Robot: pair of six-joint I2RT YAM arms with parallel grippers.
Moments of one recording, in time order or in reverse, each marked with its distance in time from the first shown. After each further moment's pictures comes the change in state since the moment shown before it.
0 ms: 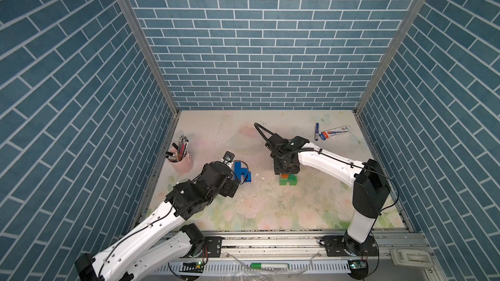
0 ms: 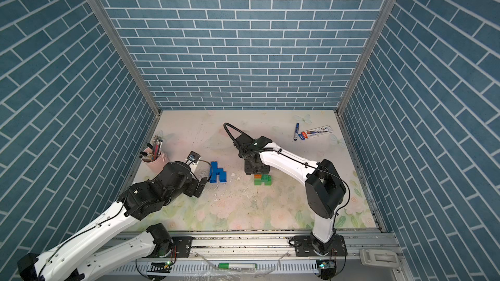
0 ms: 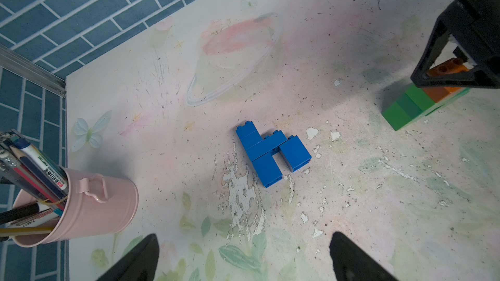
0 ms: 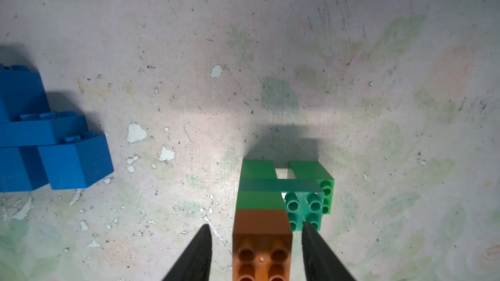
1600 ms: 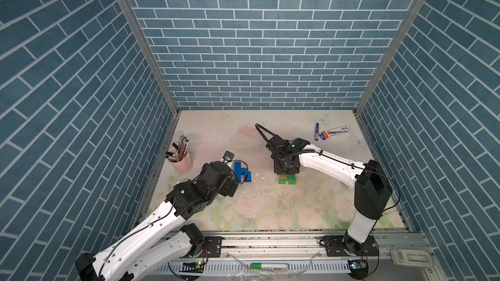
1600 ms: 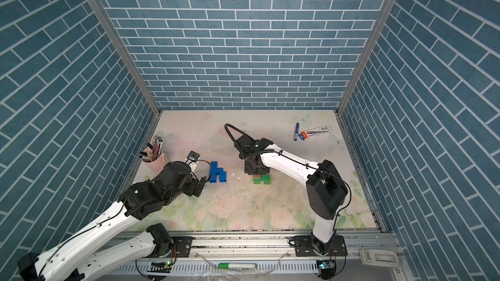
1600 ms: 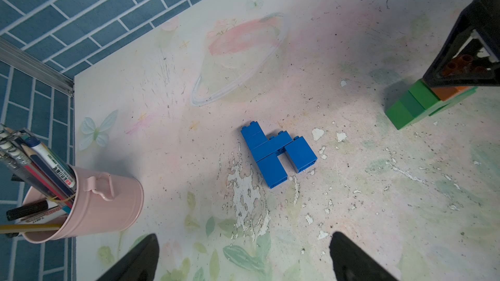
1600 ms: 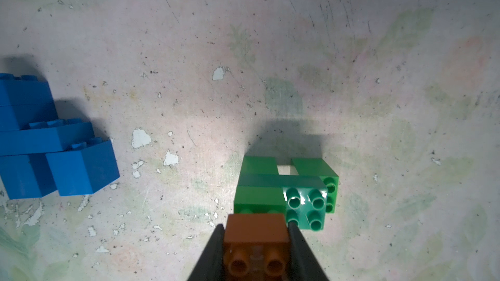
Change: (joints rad) left arm 0.000 0.002 0.000 0.000 -0.022 0.000; right arm 0.002 -0.018 -0.049 0.053 -0.010 0.043
